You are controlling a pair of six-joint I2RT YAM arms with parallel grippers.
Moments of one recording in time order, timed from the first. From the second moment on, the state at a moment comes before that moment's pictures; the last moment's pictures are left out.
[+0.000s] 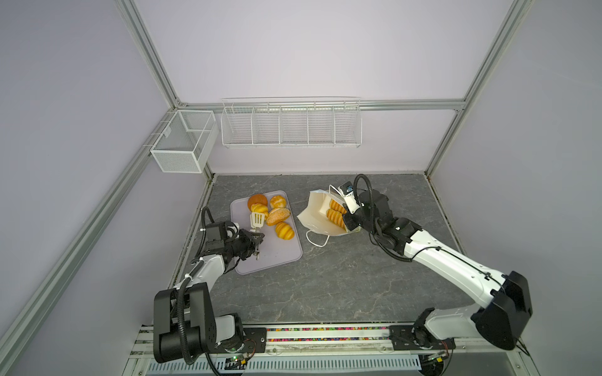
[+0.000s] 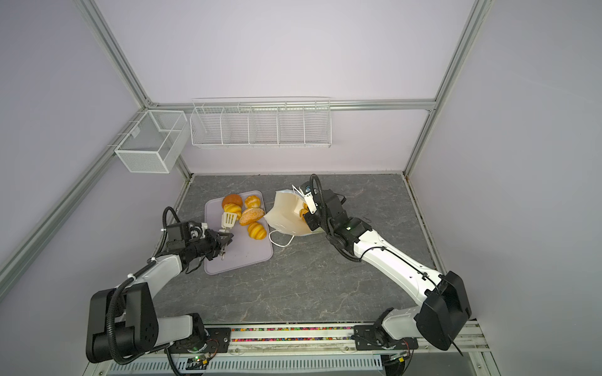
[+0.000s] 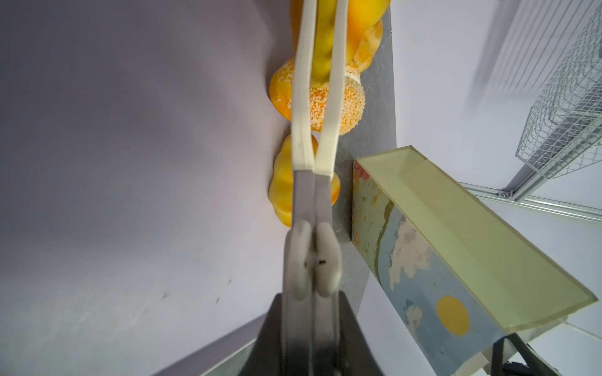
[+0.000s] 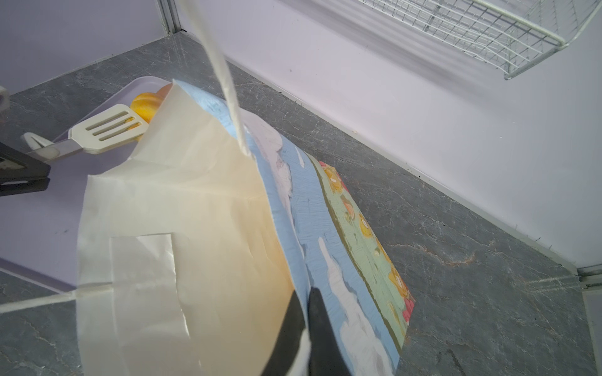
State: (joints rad) left arm 0.13 1.29 0.56 -0.07 0.76 -0.91; right arm 0.71 1.37 1.15 -0.29 0.22 -0.09
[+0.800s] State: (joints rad) left arm 0.16 1.09 0.60 -0.52 0.62 -0.75; right arm 0.71 1.37 1.14 -0.29 0.21 -0.09
